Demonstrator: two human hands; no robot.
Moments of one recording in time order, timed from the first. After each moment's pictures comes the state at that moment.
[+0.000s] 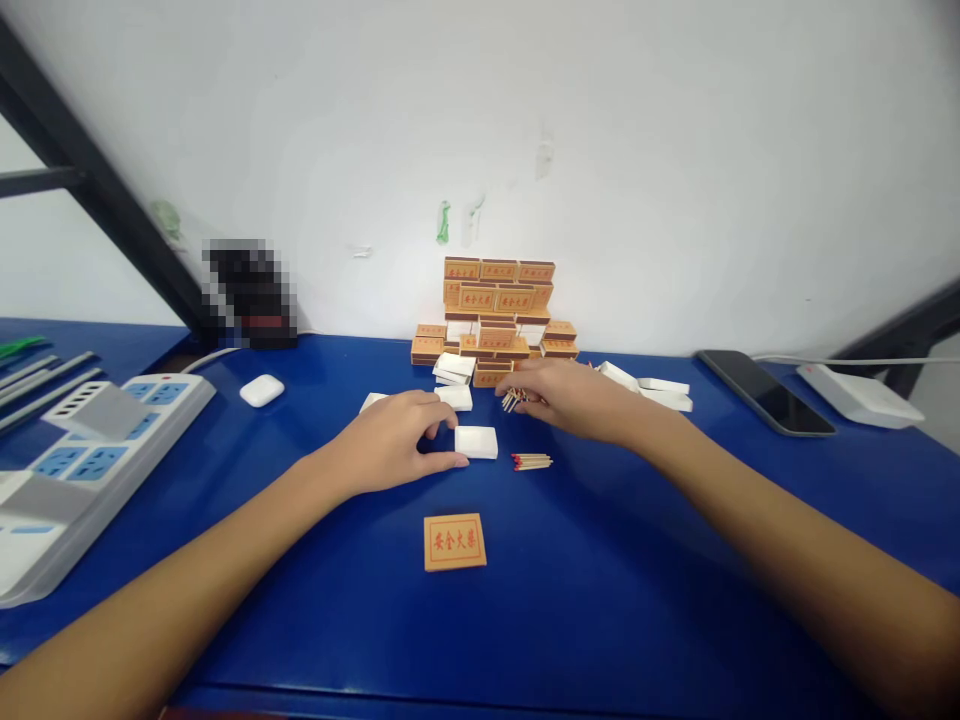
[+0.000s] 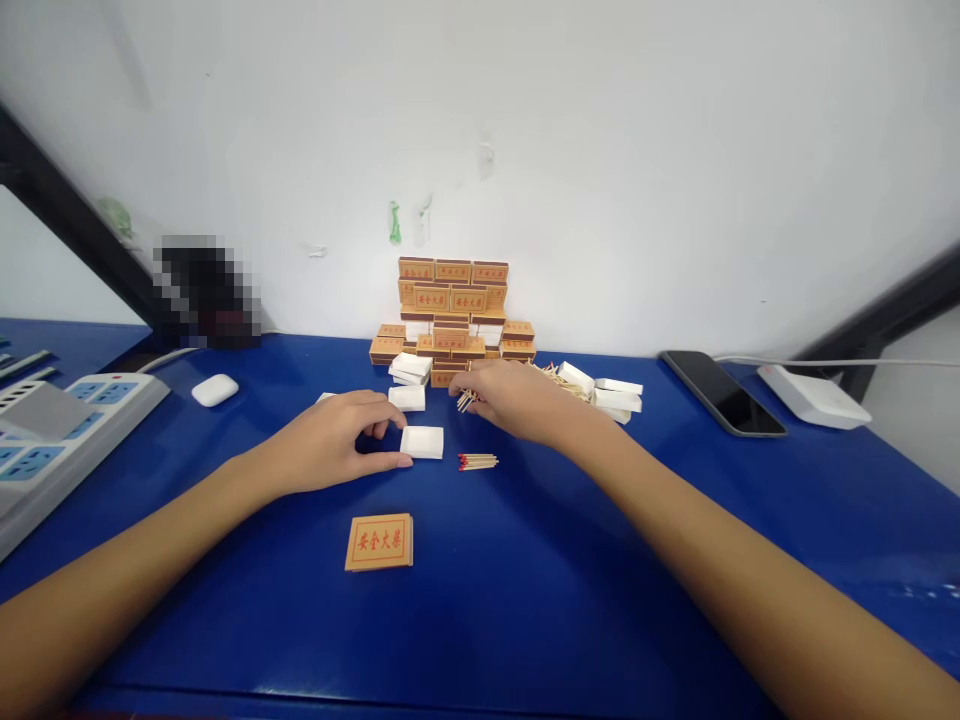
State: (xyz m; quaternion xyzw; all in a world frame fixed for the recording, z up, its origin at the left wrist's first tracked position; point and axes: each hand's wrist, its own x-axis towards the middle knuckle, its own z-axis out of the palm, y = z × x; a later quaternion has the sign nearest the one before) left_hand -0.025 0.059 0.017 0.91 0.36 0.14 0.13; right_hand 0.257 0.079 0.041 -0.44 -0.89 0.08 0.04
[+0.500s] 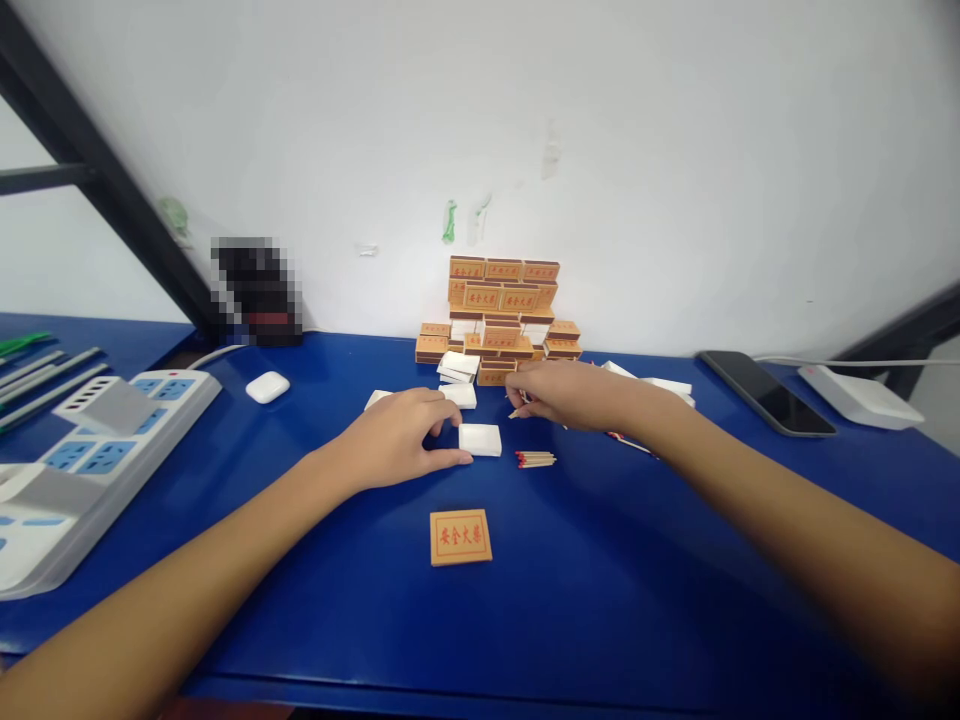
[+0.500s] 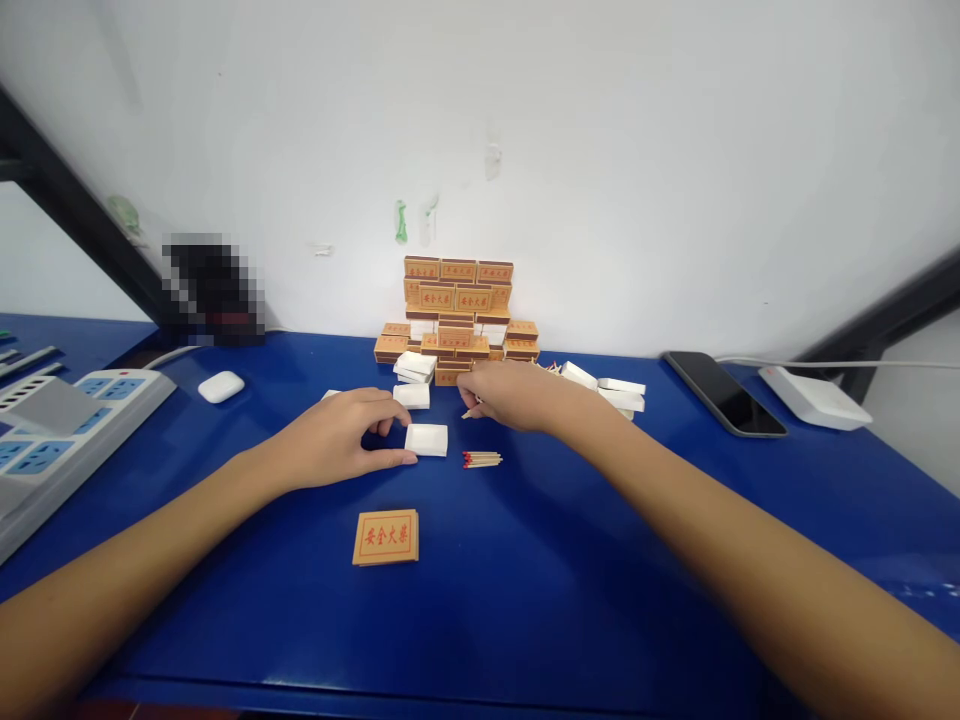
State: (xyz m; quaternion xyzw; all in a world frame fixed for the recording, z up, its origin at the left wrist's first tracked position) left_hand -0.029 0.057 0.018 0.92 0.35 0.14 0.13; right_hand 0.250 0.090 0.045 -0.45 -0.88 0.11 -0.05
